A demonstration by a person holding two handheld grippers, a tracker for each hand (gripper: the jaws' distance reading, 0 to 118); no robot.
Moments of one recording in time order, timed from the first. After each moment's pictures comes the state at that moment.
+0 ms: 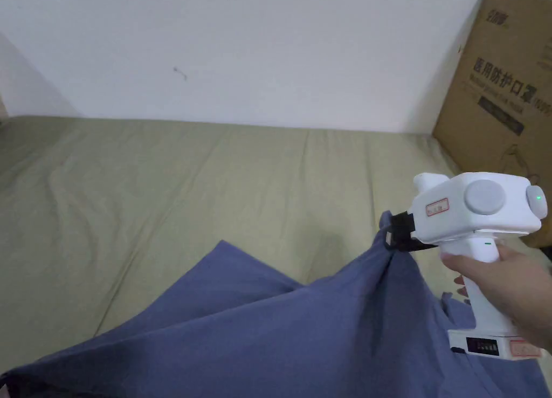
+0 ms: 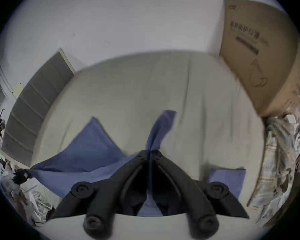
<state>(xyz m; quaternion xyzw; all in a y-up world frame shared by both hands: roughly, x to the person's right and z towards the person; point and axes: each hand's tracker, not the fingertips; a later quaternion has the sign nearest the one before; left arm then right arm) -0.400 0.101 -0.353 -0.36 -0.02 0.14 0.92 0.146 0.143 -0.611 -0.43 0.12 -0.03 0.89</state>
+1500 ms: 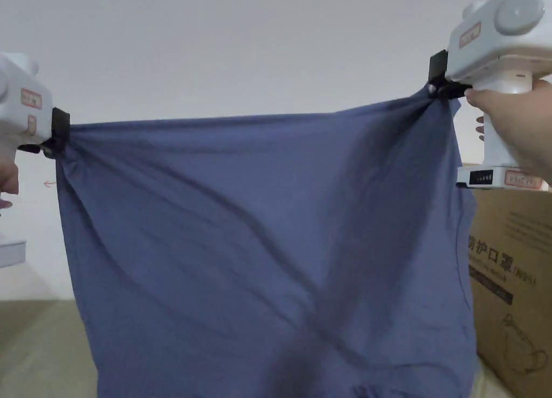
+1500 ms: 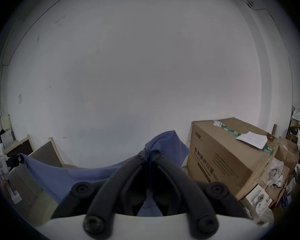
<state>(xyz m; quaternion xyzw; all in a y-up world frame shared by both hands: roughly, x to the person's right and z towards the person) -0.365 0.438 -0.697 -0.12 0.08 0.01 0.99 0.170 0.527 -0.732 -0.09 0.00 -0.03 1.00</state>
